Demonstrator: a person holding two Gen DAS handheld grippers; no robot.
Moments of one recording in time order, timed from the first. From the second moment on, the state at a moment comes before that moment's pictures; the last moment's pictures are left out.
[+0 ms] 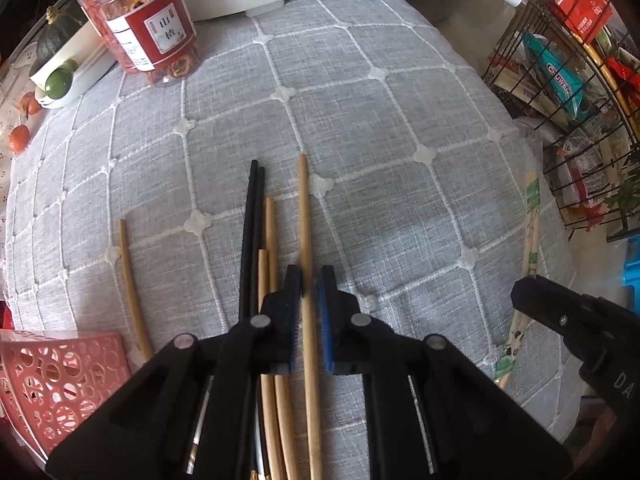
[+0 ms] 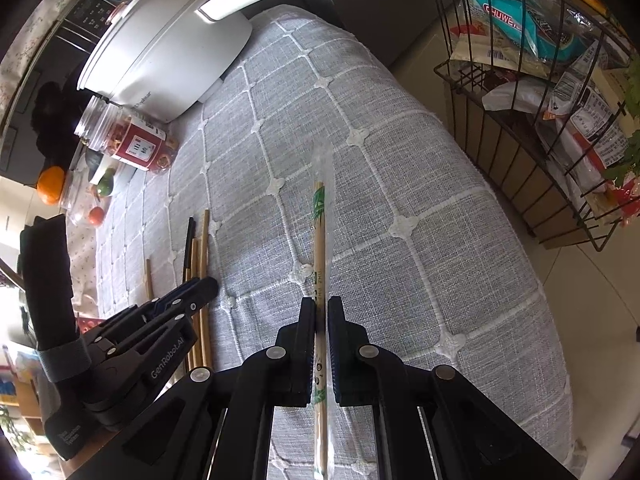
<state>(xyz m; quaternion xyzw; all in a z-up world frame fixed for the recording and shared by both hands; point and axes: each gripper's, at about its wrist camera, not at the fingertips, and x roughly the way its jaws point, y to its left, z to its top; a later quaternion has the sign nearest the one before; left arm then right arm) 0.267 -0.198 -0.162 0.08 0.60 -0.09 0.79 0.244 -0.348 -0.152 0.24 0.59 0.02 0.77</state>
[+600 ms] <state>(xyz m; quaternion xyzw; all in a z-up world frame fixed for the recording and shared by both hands) 0.129 -0.123 -0.032 0.01 0.41 -0.18 0.89 0.185 -0.307 -0.056 0.22 0.47 0.06 0.85</state>
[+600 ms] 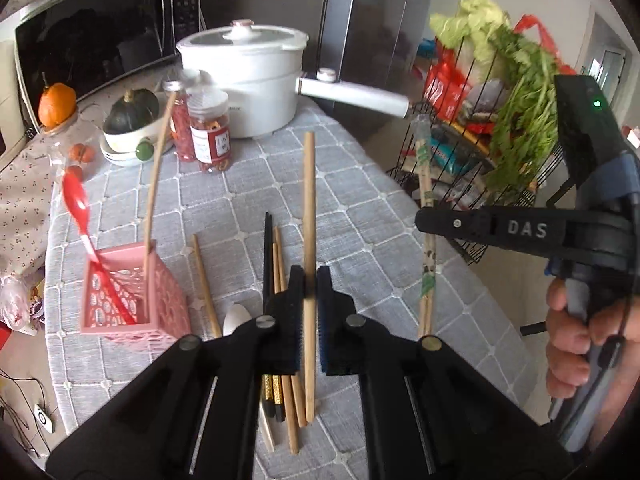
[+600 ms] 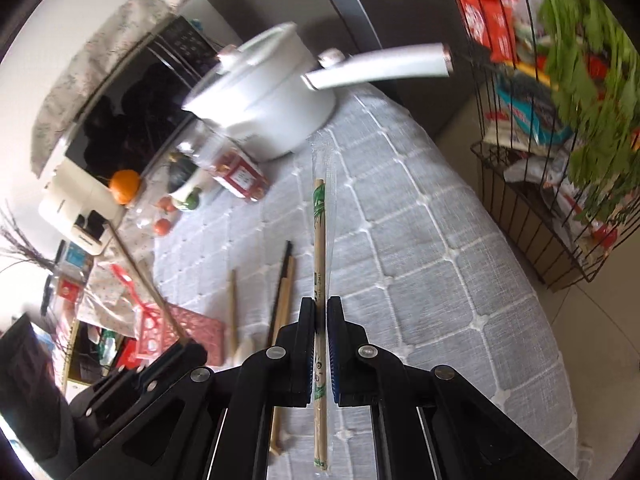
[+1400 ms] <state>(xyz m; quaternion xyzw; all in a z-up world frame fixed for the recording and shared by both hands) 0.098 0.017 0.044 -0.10 0.16 -0.09 0.98 0.161 -0.177 0.021 0.18 0.27 0.17 0.93</state>
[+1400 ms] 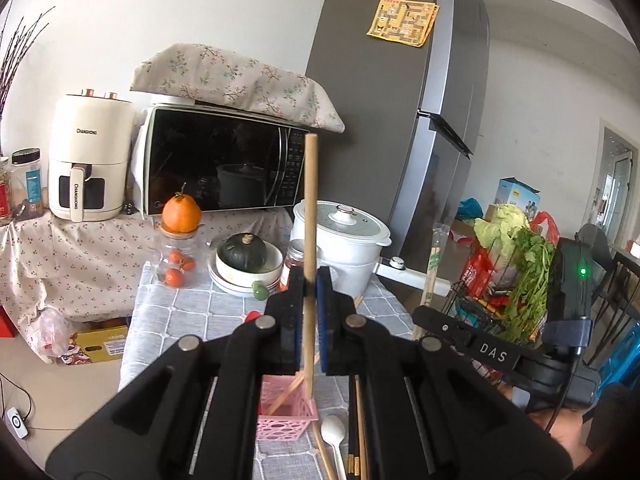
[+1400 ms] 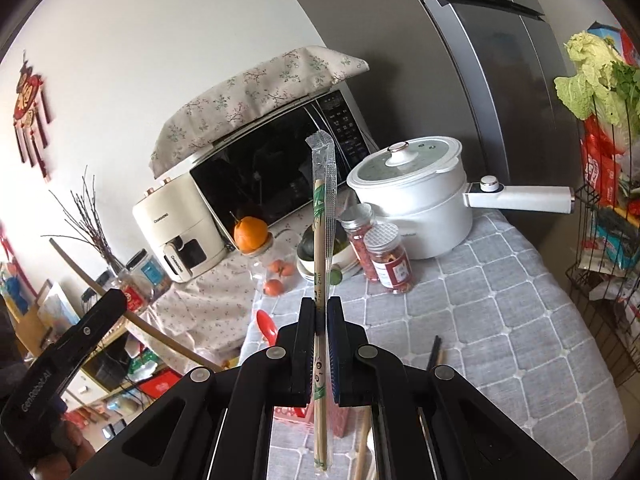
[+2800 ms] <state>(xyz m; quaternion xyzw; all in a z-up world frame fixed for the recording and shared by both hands) 0.110 0.098 -0.038 -0.14 0.39 -0.01 0.91 0.200 -0.072 -0.011 0.07 0.21 0.11 0.97</state>
